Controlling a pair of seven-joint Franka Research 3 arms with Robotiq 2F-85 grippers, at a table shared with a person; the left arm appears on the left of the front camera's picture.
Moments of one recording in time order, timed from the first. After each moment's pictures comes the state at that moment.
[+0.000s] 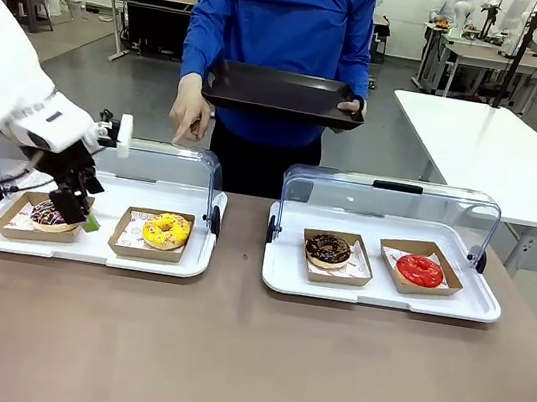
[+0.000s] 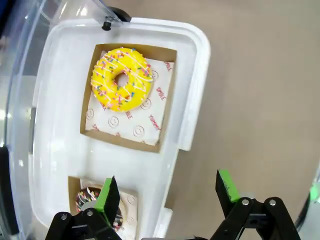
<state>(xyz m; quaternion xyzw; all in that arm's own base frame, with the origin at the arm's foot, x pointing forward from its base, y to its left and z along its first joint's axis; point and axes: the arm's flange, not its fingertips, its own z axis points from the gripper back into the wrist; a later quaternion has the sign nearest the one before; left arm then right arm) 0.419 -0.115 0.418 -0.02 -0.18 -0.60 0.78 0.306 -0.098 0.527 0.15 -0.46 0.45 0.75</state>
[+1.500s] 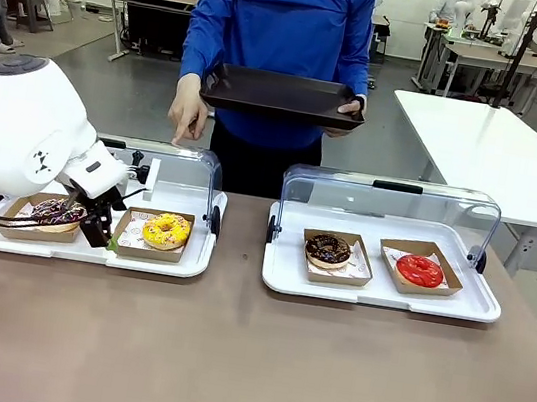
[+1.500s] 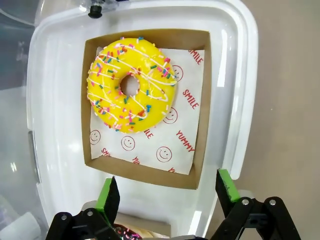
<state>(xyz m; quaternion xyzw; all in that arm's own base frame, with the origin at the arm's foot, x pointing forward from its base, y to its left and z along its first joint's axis) 0.458 -0.140 0.347 0.05 -0.17 -0.65 0.74 0.306 -0.098 0.527 0.15 -0.46 0.45 0.75</state>
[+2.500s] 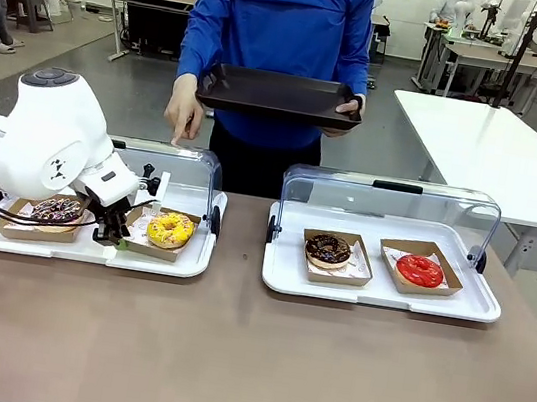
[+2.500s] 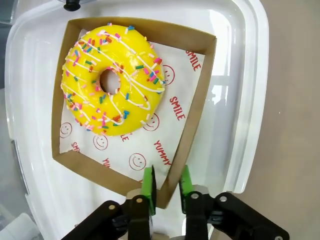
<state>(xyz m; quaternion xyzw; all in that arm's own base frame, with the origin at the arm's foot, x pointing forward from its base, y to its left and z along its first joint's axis) 0.472 -0.150 0.326 0.05 -0.13 -0.65 0.74 0.306 -0.098 0.527 0.15 -0.46 0.45 0.75</state>
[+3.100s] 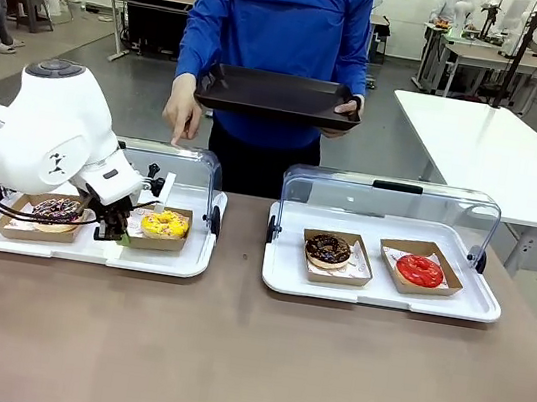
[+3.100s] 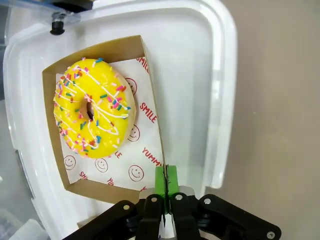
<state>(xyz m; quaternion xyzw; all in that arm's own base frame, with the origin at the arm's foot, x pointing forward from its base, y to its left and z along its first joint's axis) 0.453 -0.163 0.344 0.05 -0.12 -0.68 0.72 0.306 -0.098 0.527 0.15 -0.46 0.45 0.75</state>
